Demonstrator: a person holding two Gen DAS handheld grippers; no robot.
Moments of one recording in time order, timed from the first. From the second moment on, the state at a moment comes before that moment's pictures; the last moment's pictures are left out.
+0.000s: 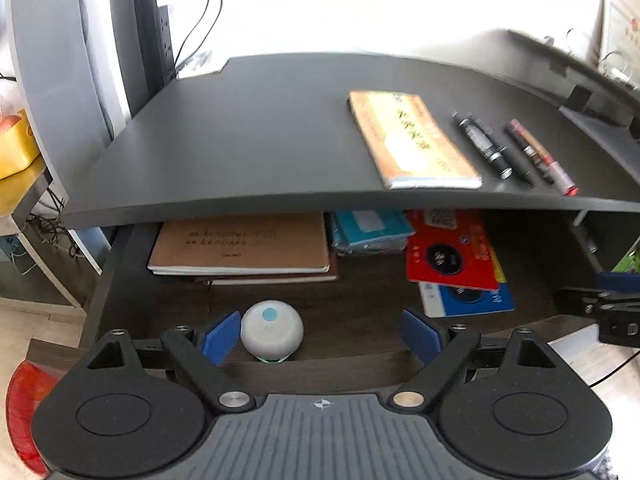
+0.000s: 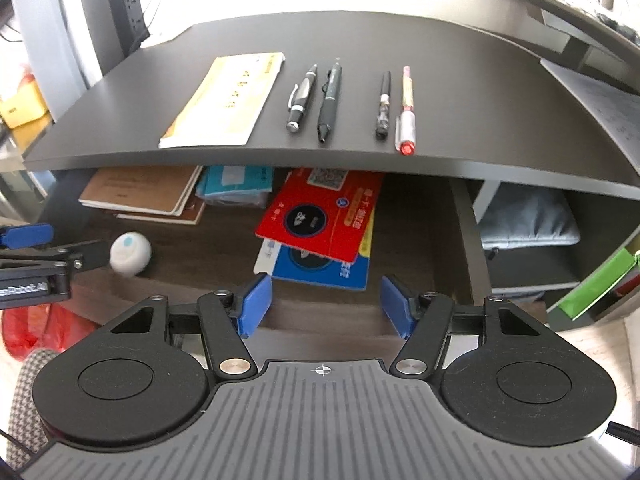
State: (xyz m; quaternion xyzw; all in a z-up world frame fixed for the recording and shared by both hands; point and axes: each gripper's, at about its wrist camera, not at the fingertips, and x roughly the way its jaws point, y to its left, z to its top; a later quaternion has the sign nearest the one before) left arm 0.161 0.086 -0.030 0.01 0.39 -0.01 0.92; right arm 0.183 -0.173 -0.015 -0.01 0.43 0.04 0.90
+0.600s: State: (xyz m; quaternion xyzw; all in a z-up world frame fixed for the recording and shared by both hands) left arm 0.164 0.085 -0.043 0.00 0.41 0.00 0.91; right arm 0.199 -0.176 -0.036 0.01 0.45 0.03 0.89
